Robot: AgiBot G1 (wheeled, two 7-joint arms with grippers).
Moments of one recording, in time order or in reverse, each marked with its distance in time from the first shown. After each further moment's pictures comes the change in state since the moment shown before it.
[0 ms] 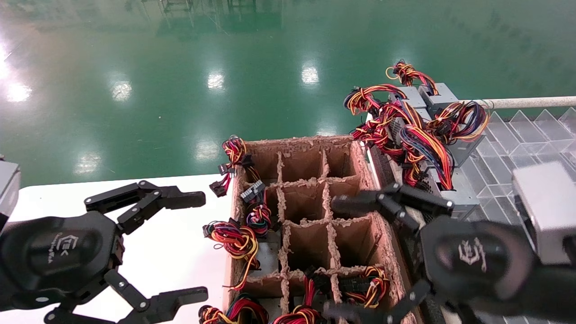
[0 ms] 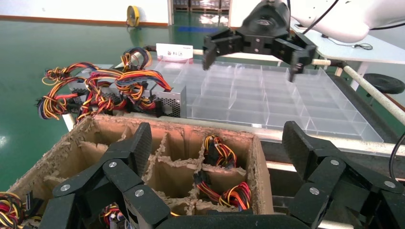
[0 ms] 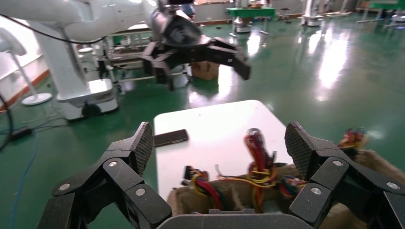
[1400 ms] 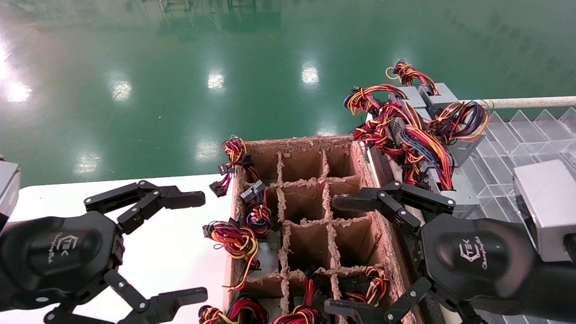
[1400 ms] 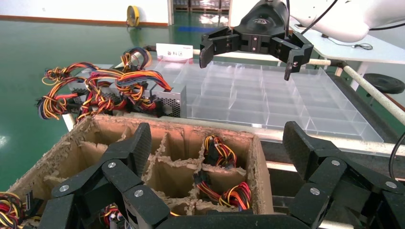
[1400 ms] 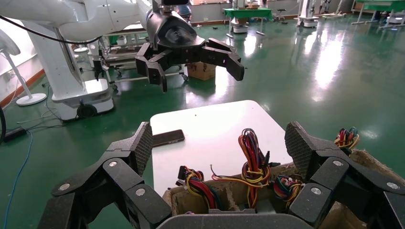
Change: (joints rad) left arm 0.000 0.000 0.000 0.000 0.000 0.000 0.000; right arm -0.004 -0.001 0.000 0.006 0.002 -0.005 0.005
